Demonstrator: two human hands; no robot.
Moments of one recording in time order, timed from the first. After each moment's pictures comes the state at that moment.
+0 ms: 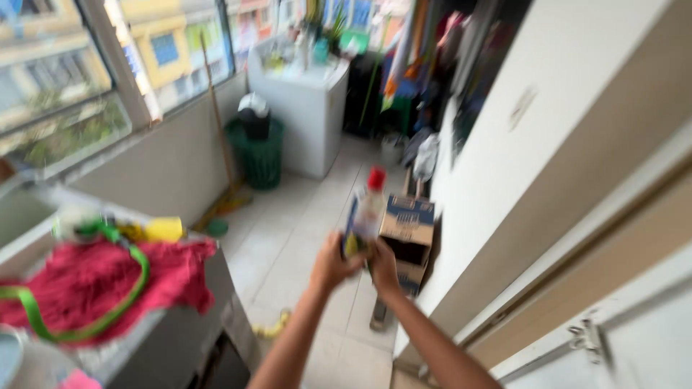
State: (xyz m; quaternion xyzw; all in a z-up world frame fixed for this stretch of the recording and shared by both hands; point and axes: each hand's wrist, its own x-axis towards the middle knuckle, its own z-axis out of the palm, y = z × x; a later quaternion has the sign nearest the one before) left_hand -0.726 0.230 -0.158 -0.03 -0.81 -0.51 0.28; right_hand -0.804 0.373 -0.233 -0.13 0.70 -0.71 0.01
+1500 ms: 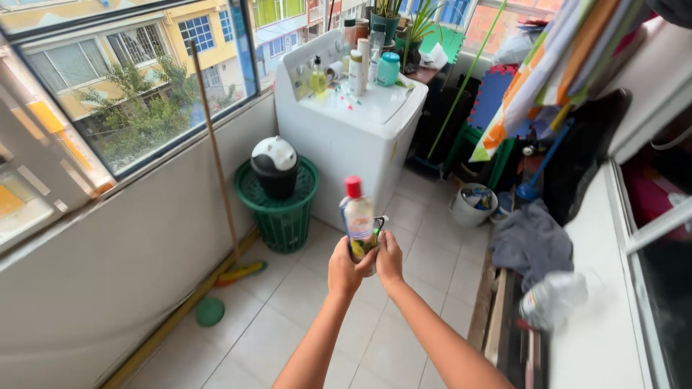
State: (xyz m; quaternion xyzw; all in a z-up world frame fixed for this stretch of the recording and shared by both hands) left_hand -1.506 -0.074 -0.292 0.18 -0.77 -0.51 0.34; right_hand -1.614 0.010 -0.353 -0.12 0.75 -0.65 0.00
